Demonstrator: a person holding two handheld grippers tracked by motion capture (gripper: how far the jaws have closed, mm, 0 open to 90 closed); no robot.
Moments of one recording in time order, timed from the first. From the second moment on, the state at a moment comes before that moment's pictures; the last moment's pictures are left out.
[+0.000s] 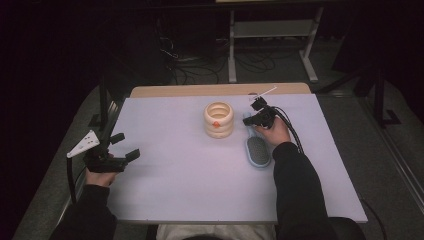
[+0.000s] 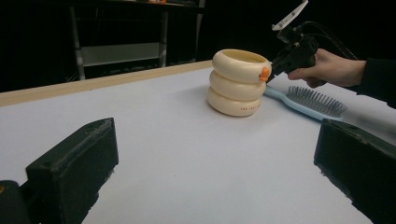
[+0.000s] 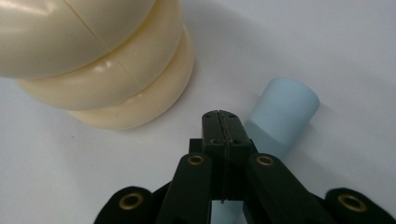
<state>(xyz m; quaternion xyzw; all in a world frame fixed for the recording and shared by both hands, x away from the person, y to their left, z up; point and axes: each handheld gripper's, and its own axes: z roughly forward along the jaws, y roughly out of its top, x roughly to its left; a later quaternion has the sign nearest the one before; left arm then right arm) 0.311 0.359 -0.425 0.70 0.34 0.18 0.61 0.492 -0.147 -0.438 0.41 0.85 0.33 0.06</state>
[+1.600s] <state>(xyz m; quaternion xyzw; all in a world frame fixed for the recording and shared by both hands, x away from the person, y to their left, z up) 0.312 0.357 -0.427 0.70 0.34 0.17 0.61 0.477 -0.204 -0.444 0.46 0.83 0.31 0.07</state>
